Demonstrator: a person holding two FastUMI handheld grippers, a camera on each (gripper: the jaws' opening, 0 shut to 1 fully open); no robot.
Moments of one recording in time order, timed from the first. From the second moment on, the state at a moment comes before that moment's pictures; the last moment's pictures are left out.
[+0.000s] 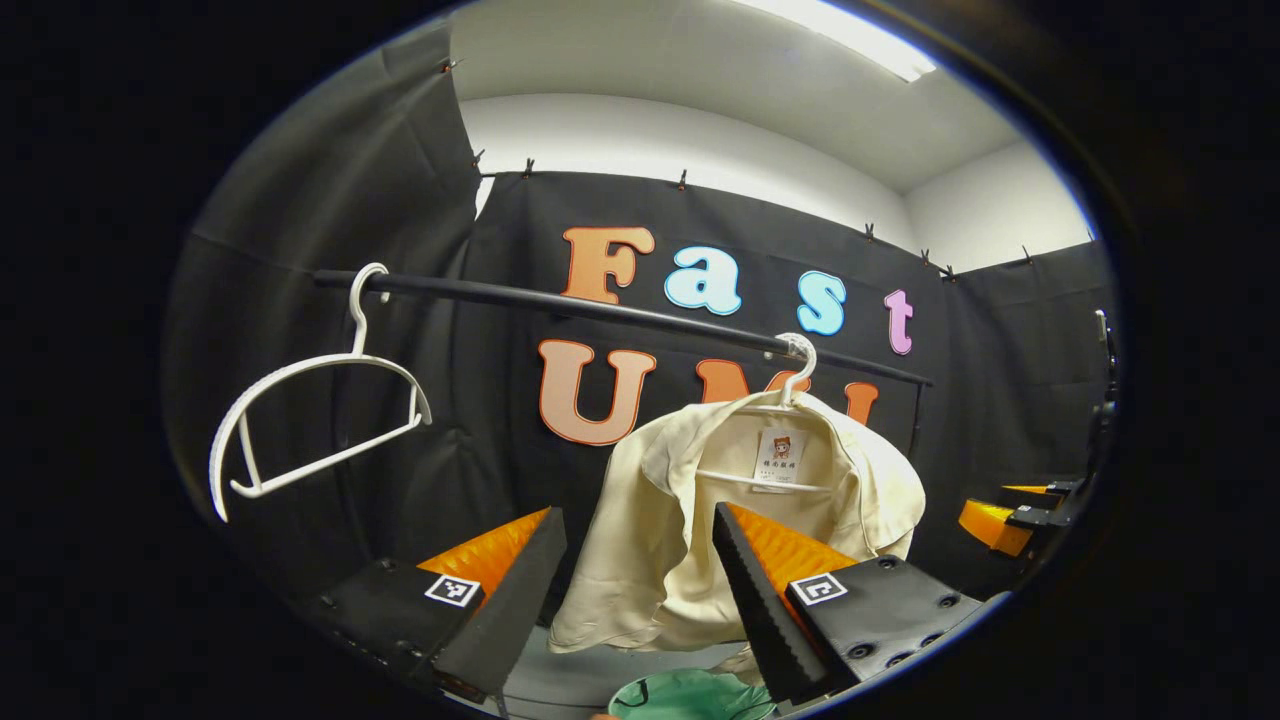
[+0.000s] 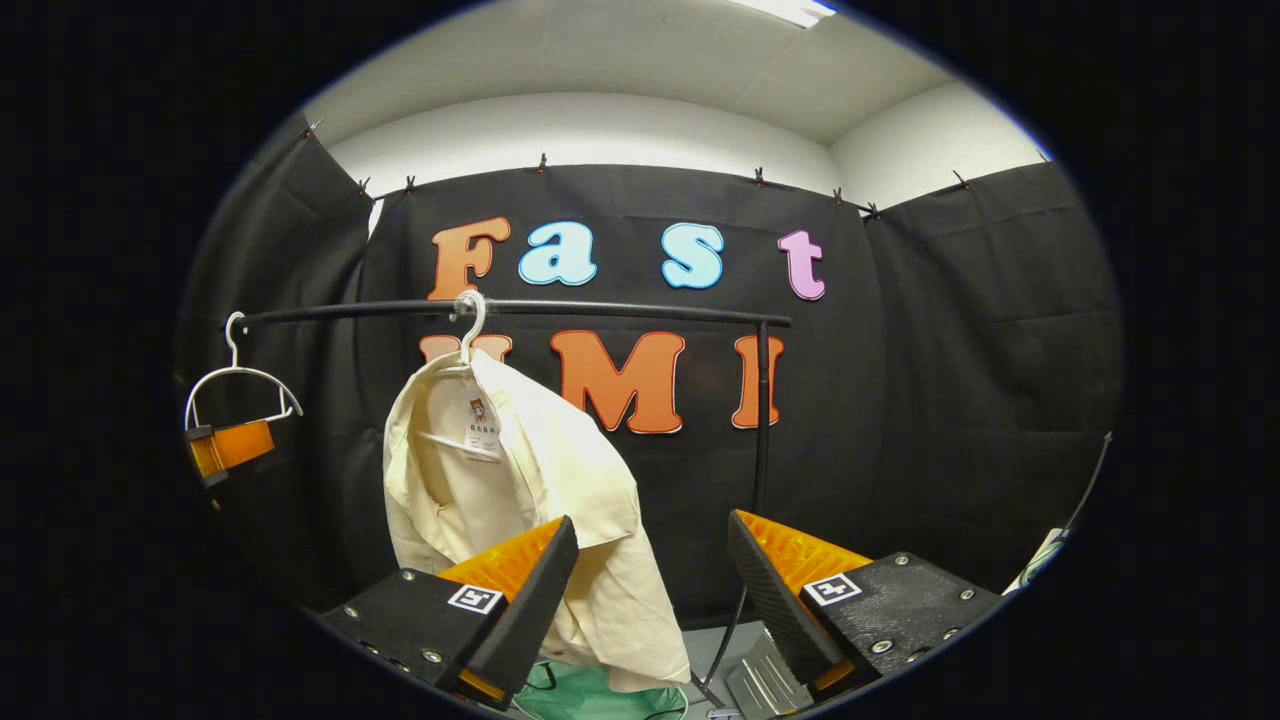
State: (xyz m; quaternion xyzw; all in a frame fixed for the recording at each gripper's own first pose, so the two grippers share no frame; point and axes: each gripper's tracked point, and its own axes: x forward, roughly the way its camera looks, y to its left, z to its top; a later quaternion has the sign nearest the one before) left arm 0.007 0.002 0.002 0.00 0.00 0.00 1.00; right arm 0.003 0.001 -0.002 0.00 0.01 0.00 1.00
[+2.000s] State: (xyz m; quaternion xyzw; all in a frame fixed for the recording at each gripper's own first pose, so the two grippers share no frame) left arm 0.191 -0.031 -0.117 0.02 0.09 -0.06 0.99; right arm 0.114 0.099 -0.129 0.06 0.14 0.10 0.98
